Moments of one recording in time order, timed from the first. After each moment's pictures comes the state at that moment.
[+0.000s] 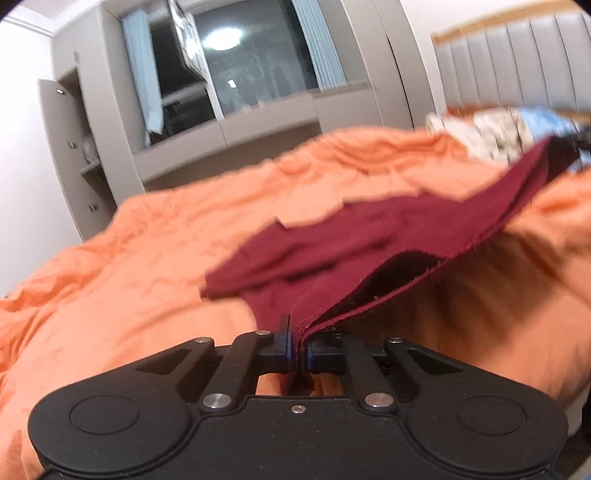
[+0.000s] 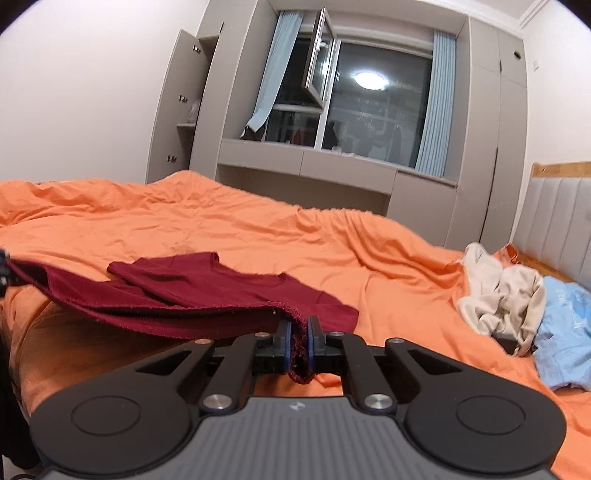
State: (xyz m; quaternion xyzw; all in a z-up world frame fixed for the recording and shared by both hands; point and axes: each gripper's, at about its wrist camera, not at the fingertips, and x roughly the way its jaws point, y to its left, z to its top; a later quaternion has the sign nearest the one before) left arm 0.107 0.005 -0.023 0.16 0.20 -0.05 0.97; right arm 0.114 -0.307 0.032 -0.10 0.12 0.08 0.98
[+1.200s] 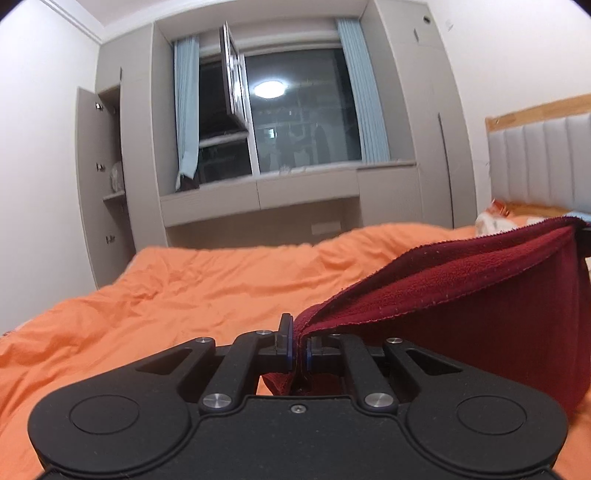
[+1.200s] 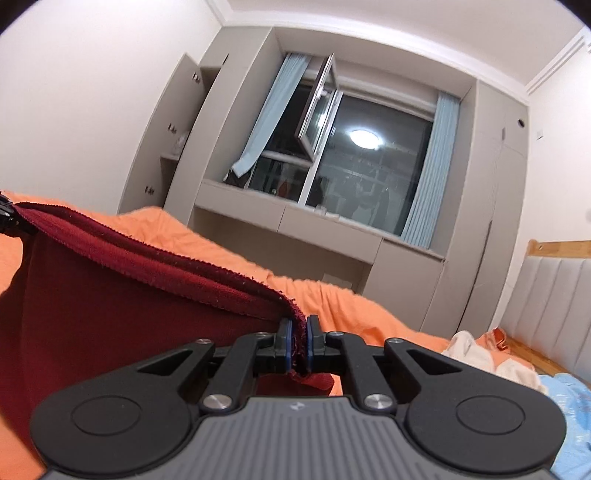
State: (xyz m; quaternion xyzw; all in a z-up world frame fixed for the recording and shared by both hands) left arm 0.284 0.034 0.073 0.08 0.12 -0.03 0.99; right arm 0.319 -0.283 0.067 -0.16 0.05 0.06 0.98
